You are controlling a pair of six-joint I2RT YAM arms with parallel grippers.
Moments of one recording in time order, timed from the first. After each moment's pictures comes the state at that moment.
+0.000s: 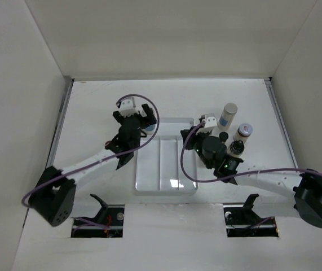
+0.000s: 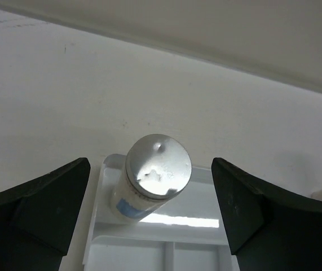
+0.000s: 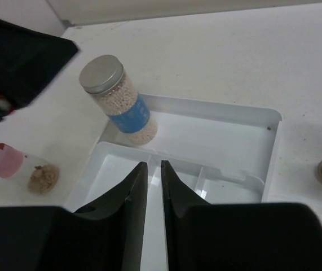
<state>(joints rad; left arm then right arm) -0.64 1.36 0.74 0.46 -0.62 -0.42 0.91 1.20 0.58 0.51 0.50 0.37</state>
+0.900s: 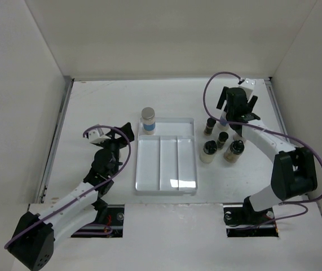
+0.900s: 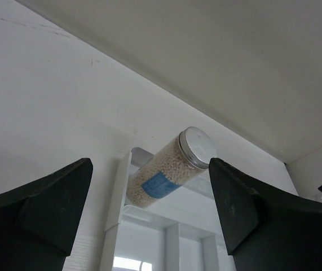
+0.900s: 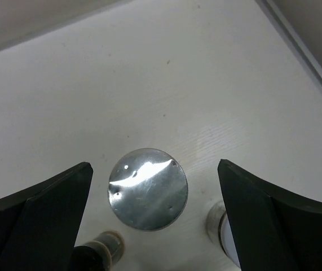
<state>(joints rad) -0.56 0.80 0.23 0.66 -0.61 -0.59 0.27 1.50 1.06 -0.01 0.61 0.32</state>
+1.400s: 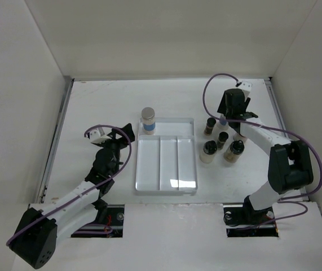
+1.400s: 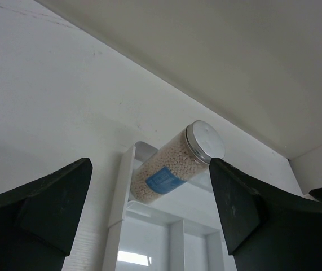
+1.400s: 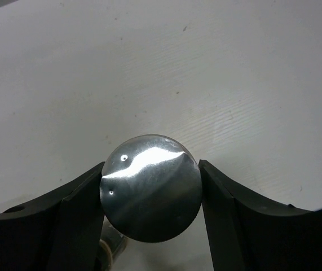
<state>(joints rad) -0.54 0.84 0.22 0.69 -0.58 -0.61 0.23 1.59 1.07 -0.04 0.48 0.37</state>
